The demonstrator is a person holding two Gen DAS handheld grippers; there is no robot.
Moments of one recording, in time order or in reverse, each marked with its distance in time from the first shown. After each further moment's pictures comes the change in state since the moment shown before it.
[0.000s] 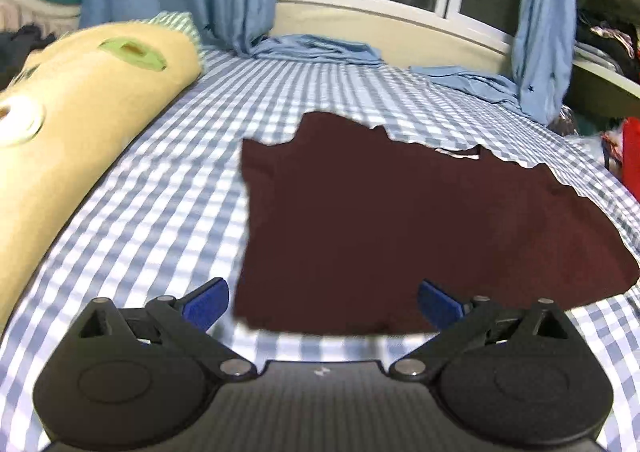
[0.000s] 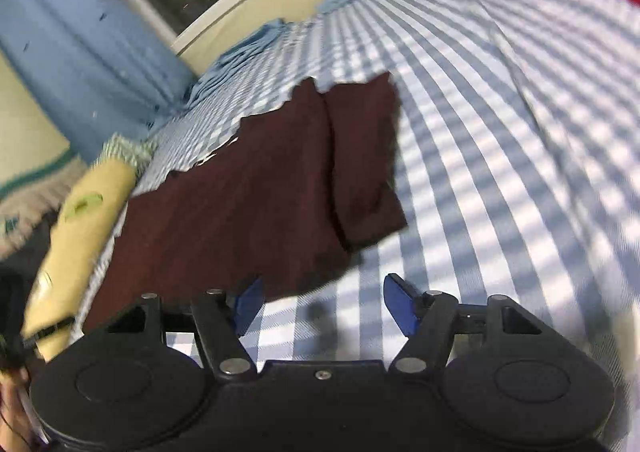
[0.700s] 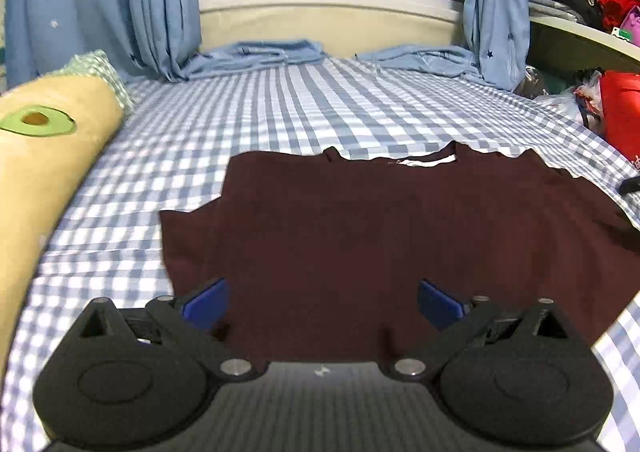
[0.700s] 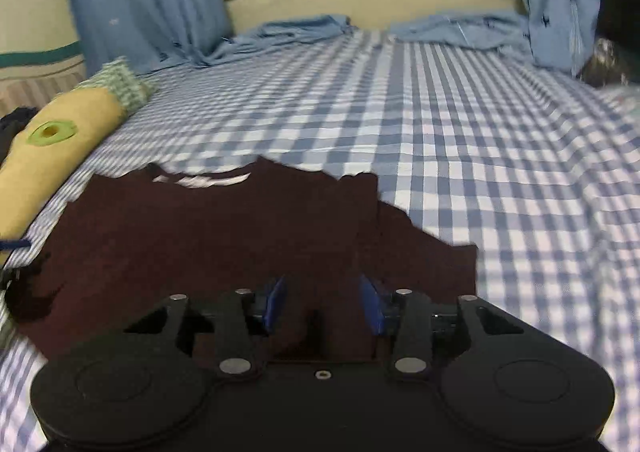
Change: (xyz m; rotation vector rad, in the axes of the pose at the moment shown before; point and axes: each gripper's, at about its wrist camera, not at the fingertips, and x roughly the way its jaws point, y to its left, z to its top) left arm 0.080 -0.044 0.068 0.226 0.007 -0.067; right arm 0.077 0.100 0.103 -0.497 0.021 -0.138
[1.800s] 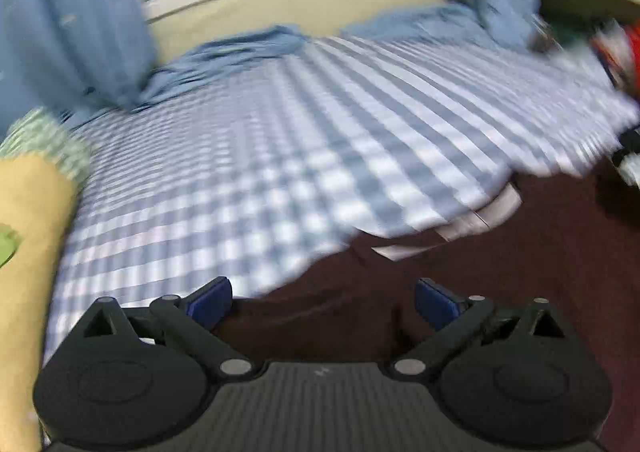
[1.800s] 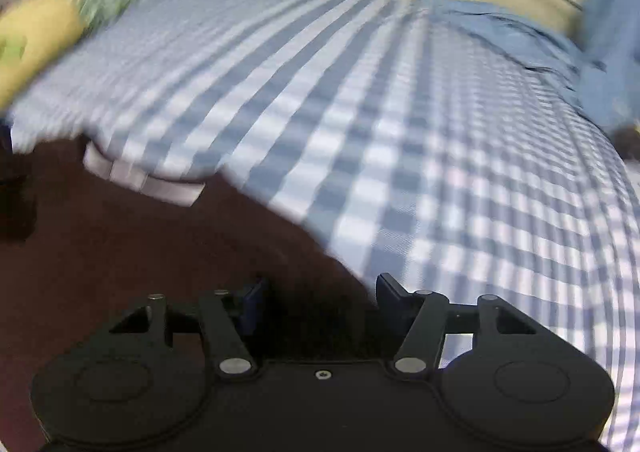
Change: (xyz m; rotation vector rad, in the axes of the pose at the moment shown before) left arm 0.130 0.020 0.137 0.122 0.094 0.042; right arm 0.140 0.027 0.118 -0.176 0.179 -0.164
